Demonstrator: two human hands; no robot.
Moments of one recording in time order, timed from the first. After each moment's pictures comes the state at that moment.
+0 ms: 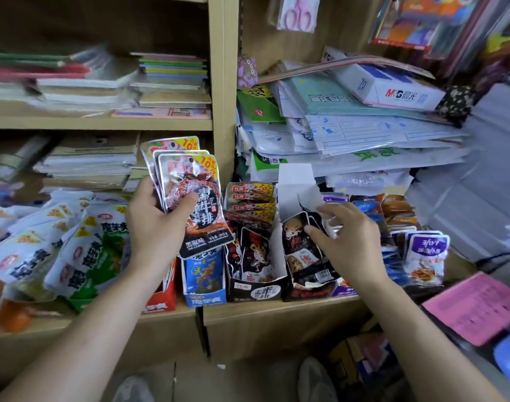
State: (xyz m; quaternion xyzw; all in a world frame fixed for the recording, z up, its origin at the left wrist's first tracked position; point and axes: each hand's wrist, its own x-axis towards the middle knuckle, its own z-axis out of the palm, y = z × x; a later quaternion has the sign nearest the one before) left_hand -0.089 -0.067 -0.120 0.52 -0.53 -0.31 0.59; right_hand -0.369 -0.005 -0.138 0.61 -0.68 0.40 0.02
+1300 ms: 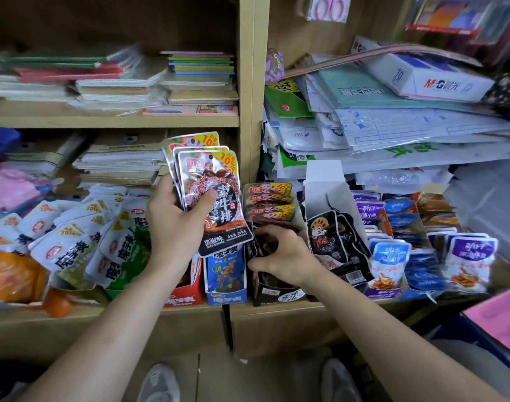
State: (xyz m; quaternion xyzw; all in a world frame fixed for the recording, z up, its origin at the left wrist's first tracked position) left_hand -0.074 -0.064 -0.117 0.53 -0.53 -0.29 0.59; right_hand -0.266 -0.050 -0.175 0.62 -0.63 0.28 -0.38
